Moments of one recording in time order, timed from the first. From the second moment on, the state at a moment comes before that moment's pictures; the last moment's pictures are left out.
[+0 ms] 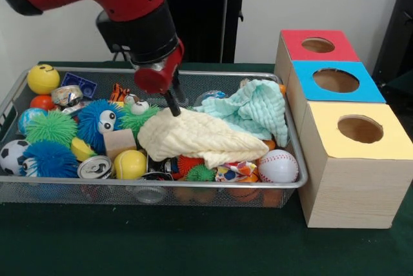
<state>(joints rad) -0.96 -0.47 0.77 1.72 -0.57 0.78 0.46</state>
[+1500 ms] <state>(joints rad) -0.91 -0.55 0.77 1.86 -0.51 0.89 0.46</state>
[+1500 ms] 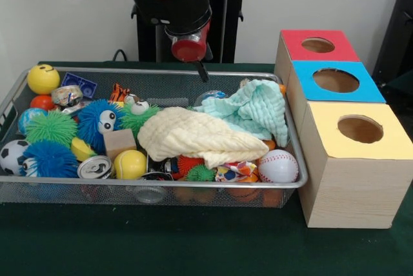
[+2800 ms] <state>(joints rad) -0.91 -0.45 0.74 1.86 -0.59 0.71 0.46</state>
